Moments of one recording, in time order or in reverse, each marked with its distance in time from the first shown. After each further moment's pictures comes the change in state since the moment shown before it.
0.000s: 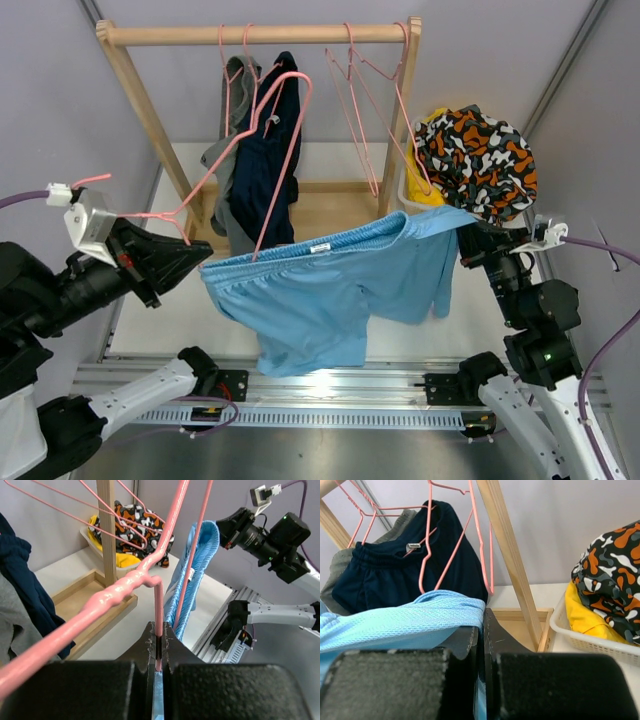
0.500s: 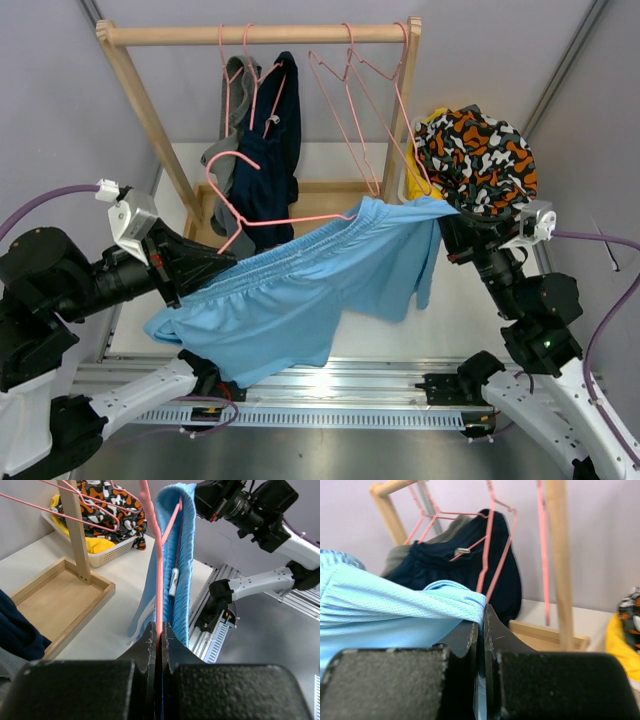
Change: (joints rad) left arm 0.005 0.003 -0.095 0.042 0.150 0.000; right arm 0.229 0.095 0.055 0.144 -0.012 -0.088
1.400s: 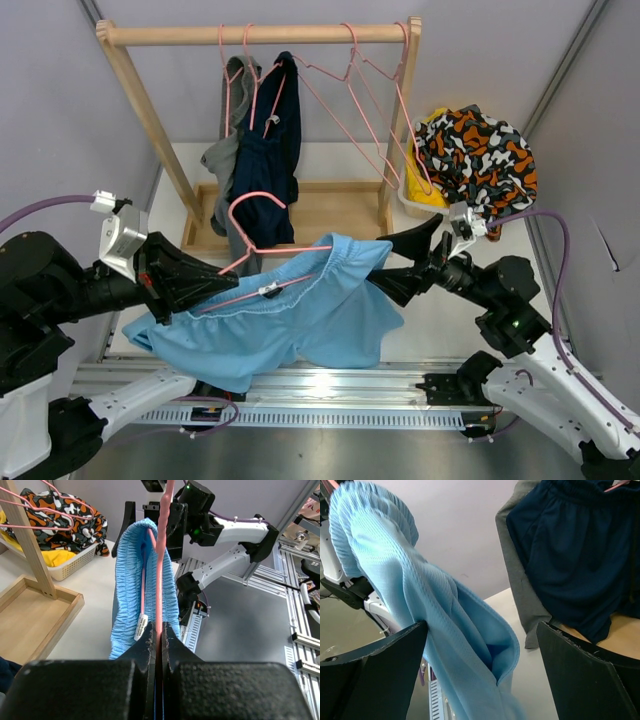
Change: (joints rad) left arm 0.001 -0.009 0.009 0.019 0.205 0.006; right arm 0.076 0.121 -0.079 0.096 -0.540 0.214
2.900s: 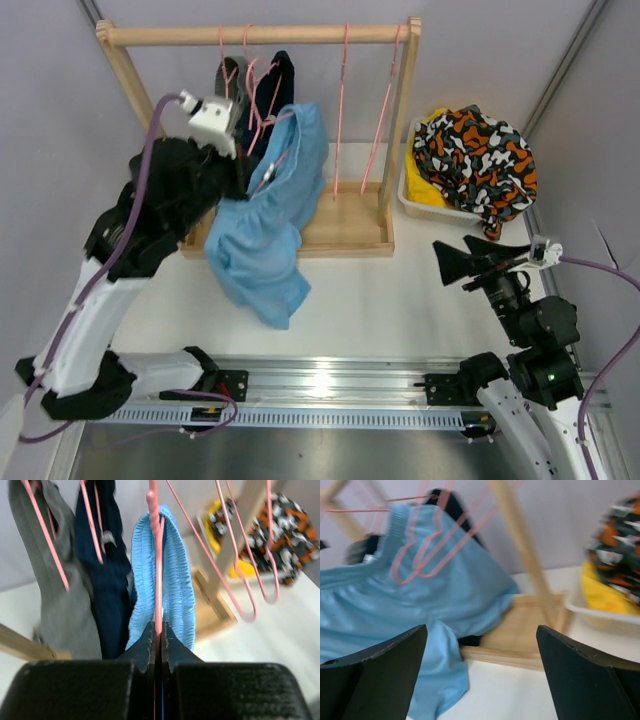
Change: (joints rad) left arm 0.010 0.427 0.089 0.225 -0.882 0.083; right arm -0.330 -0.381 -0.047 -0.454 0.507 -0.002
